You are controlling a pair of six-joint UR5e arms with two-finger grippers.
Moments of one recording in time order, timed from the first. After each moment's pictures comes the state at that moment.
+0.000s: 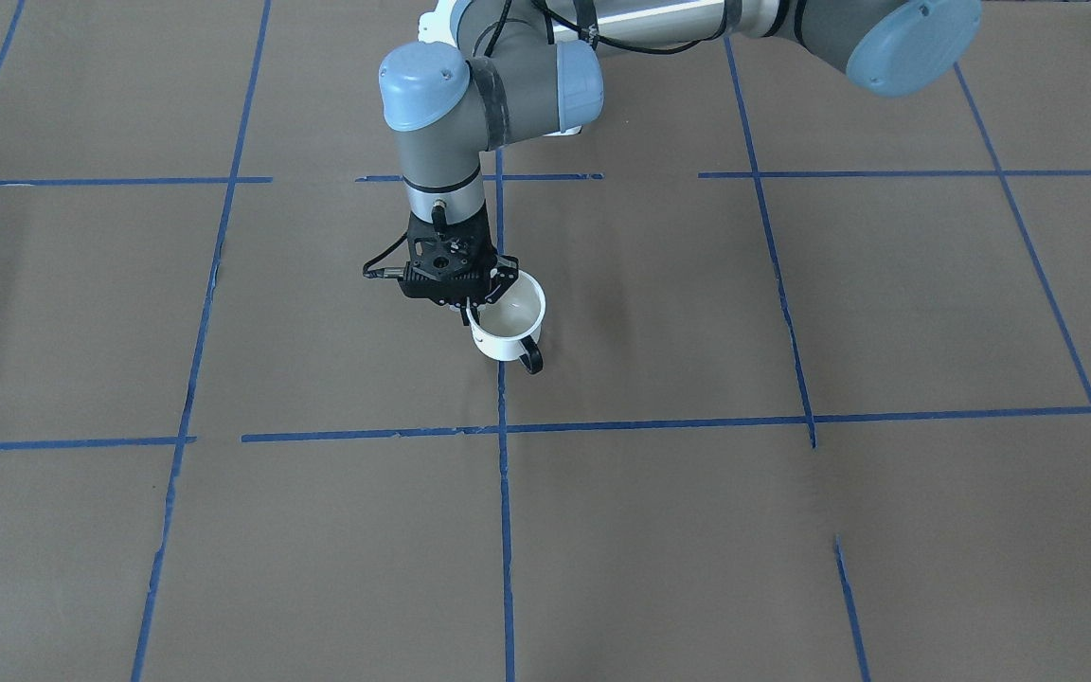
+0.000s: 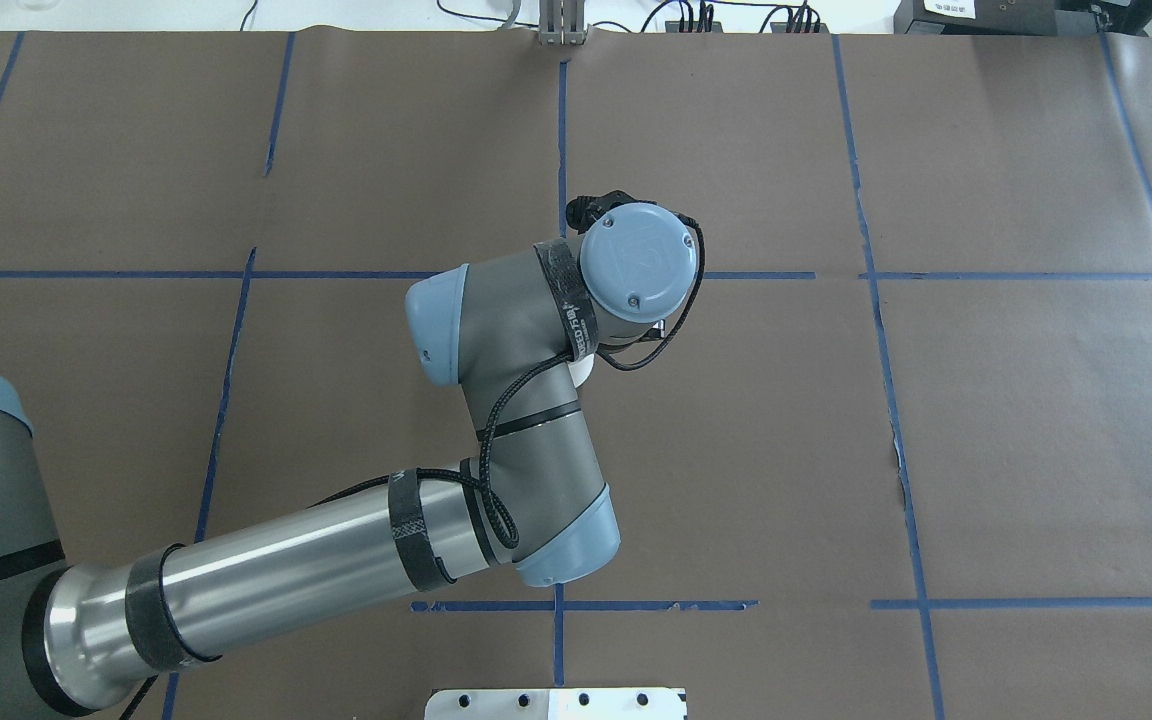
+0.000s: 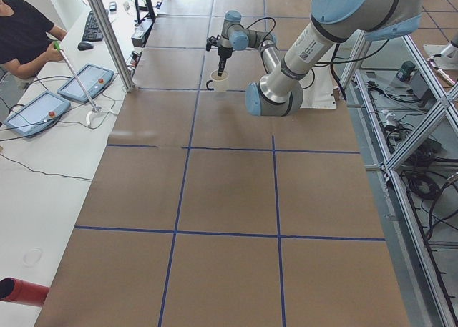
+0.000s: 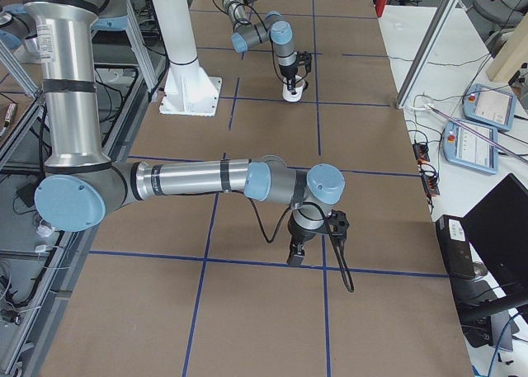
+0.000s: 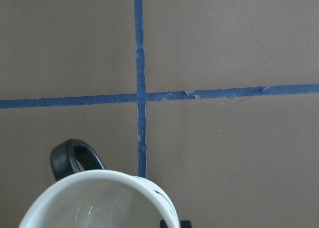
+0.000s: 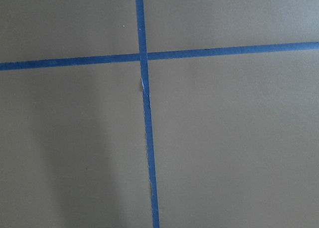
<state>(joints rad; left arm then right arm) -0.45 -2.61 -1.34 -1.53 -1.63 -1.20 1.53 -1.53 1.64 -1.83 2.27 0.01</state>
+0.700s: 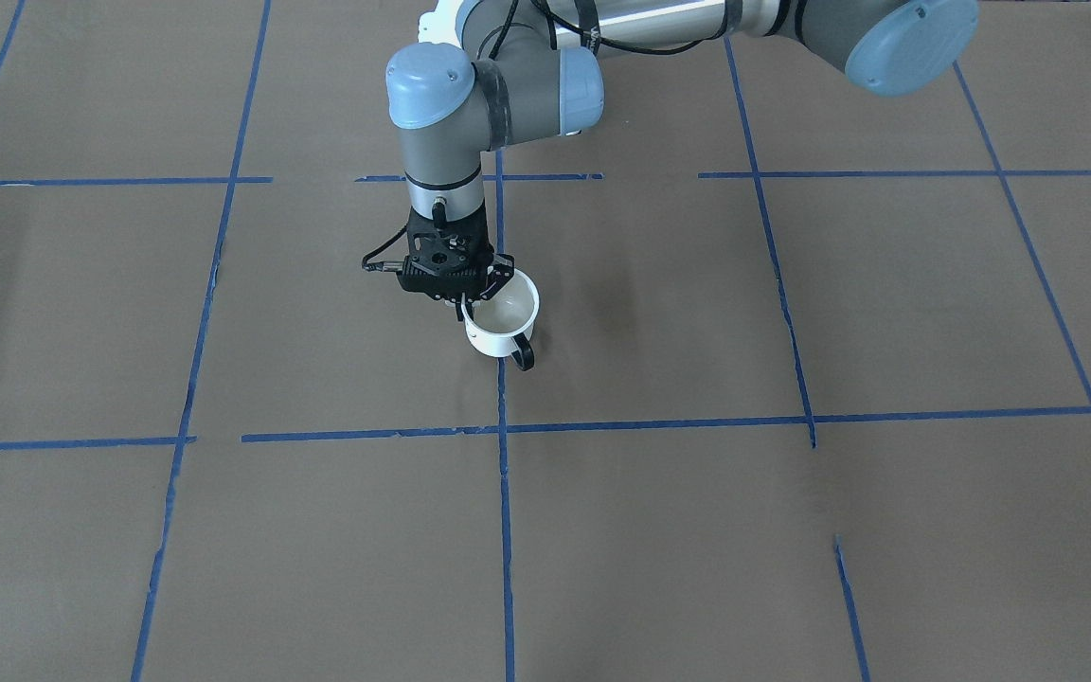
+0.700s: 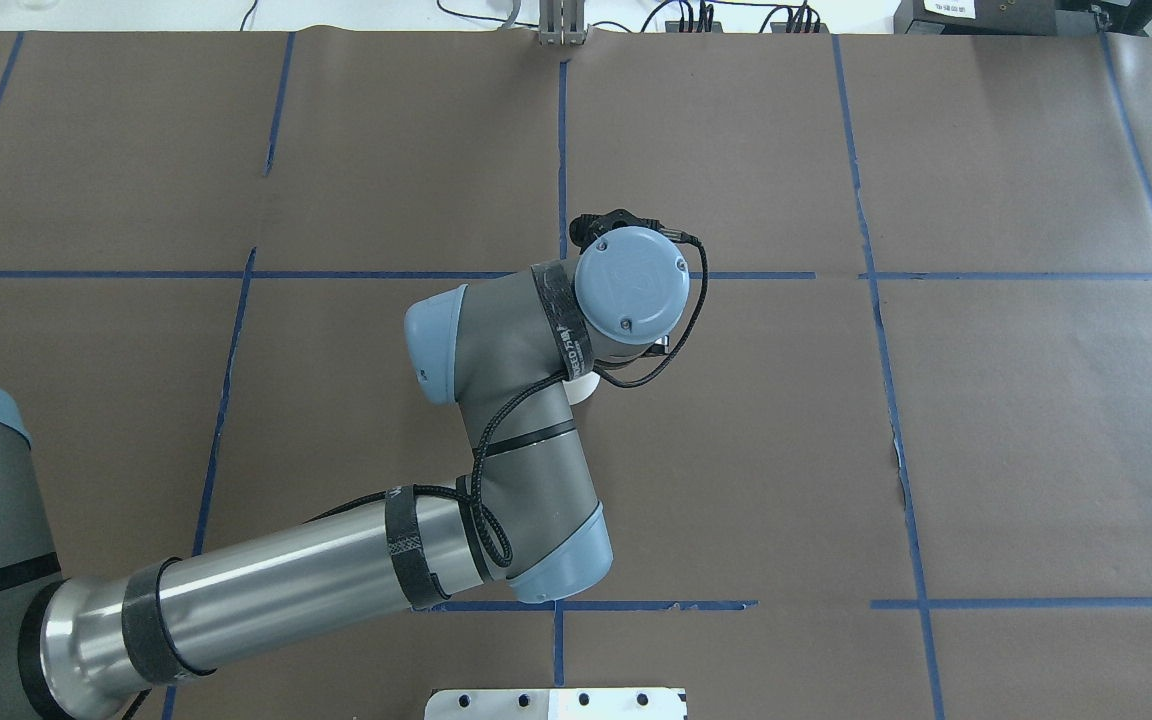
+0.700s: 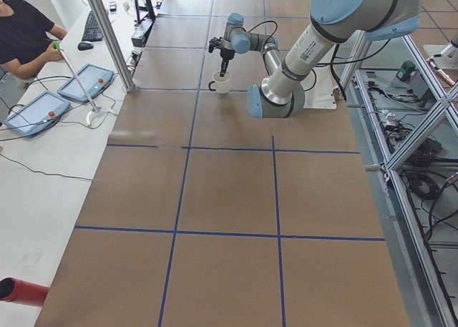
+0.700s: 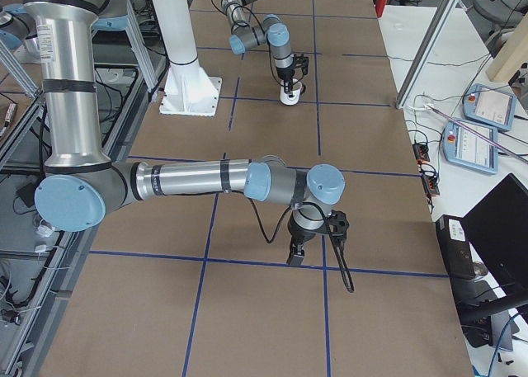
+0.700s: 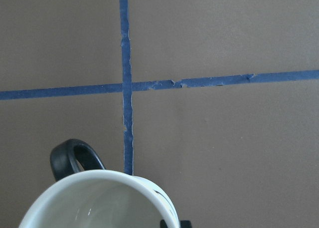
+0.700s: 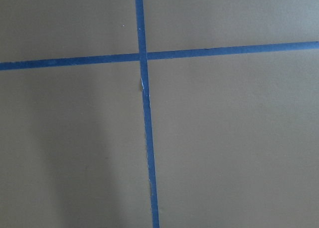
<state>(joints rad) -0.44 -2.59 -1.34 -1.58 -1.63 -1.20 1.53 -1.53 1.64 -1.83 2.27 0.01</state>
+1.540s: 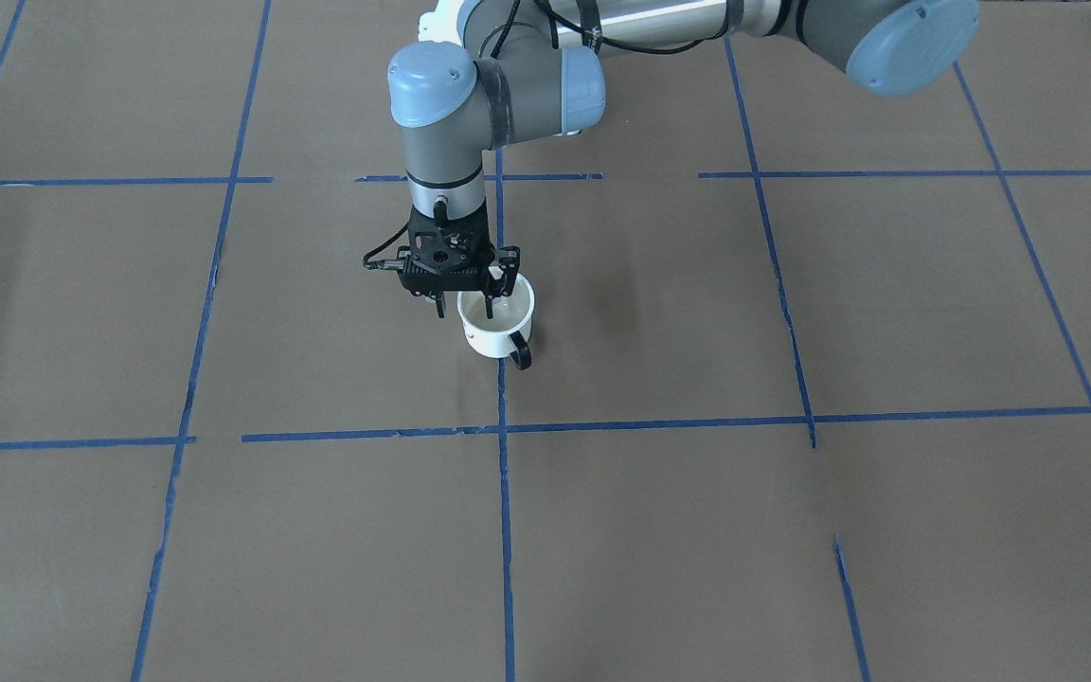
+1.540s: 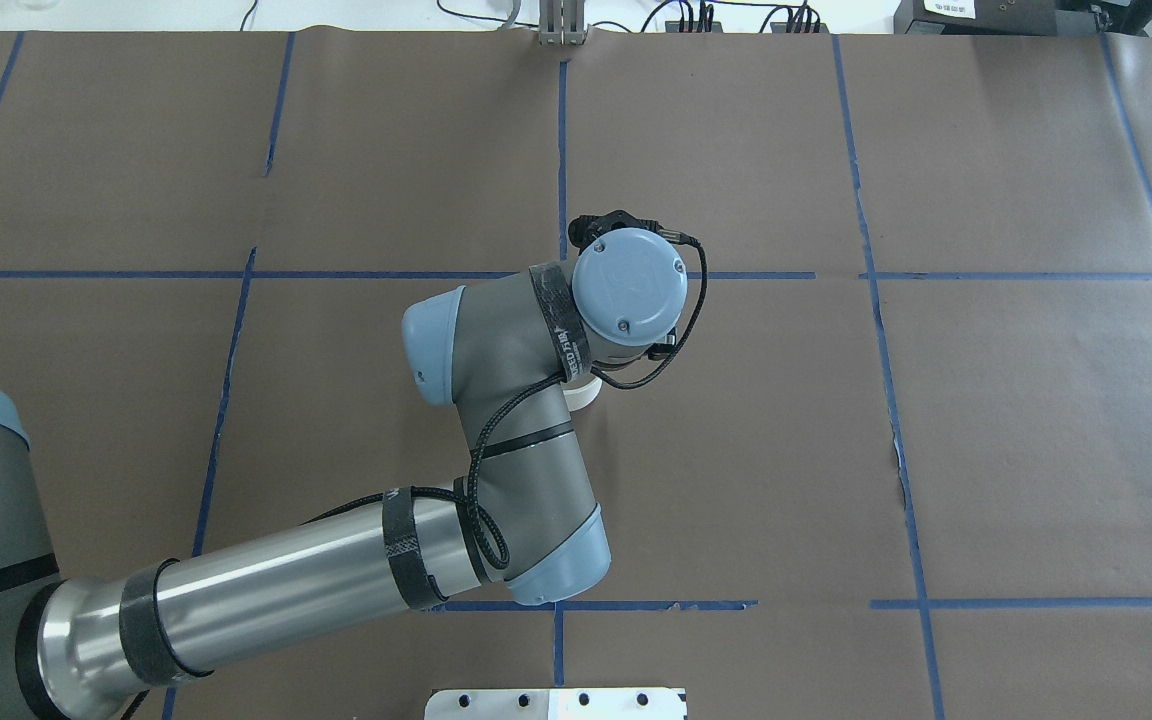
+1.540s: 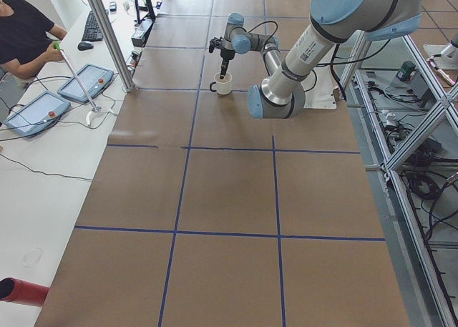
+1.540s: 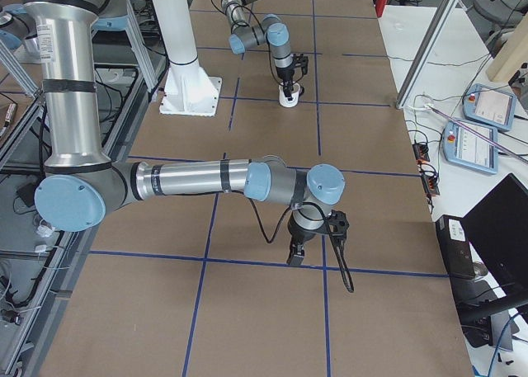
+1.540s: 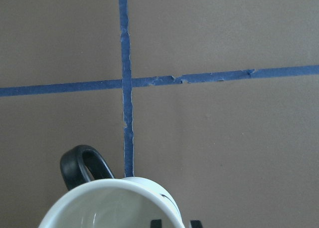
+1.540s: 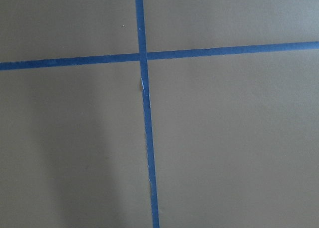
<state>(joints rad) -0.44 -2.59 -1.35 -1.58 -1.63 -1.20 1.53 -1.53 1.64 -1.83 2.27 0.01</state>
